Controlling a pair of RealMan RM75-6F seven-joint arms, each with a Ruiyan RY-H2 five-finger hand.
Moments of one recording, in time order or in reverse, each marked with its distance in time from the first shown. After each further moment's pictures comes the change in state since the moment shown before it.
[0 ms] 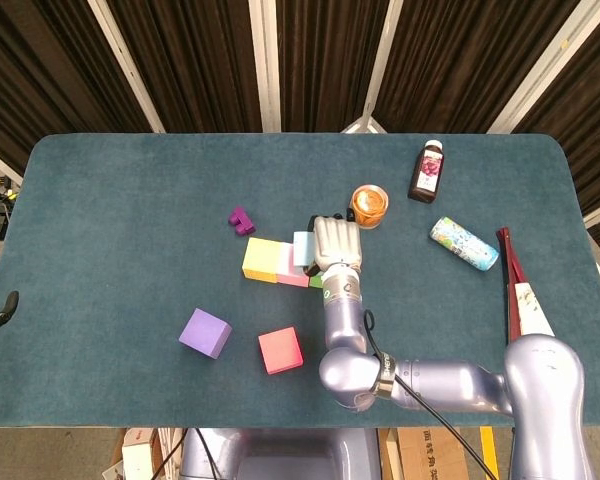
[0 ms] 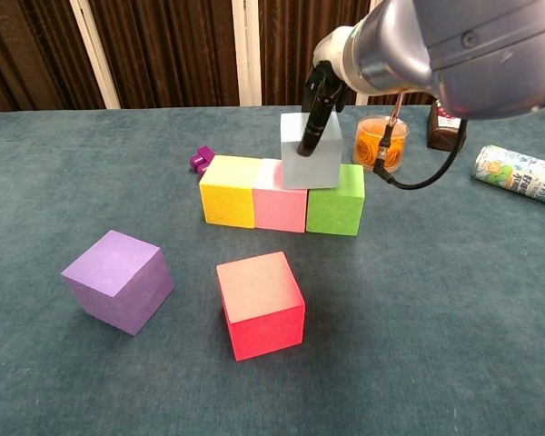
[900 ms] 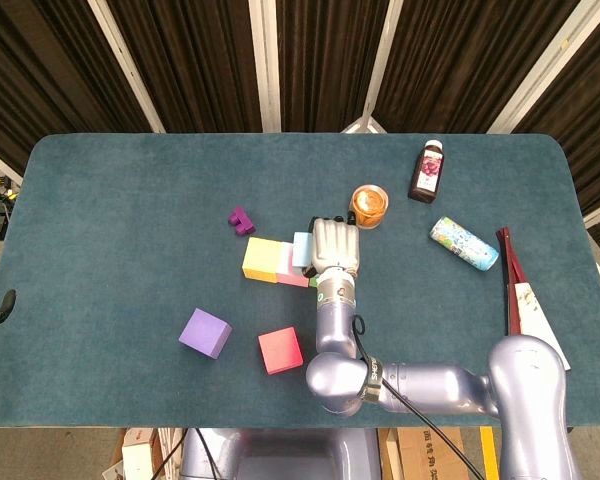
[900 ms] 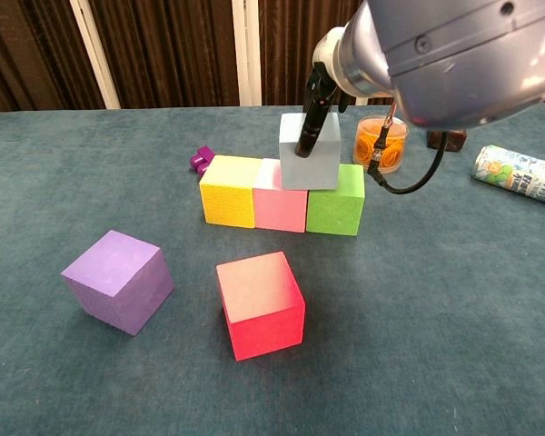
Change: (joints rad) left arm 0.000 0.010 -0.006 -0.003 -0.013 -0.012 -0.018; right arm 0.025 -0.057 0.034 0.019 0.013 0.096 -0.025
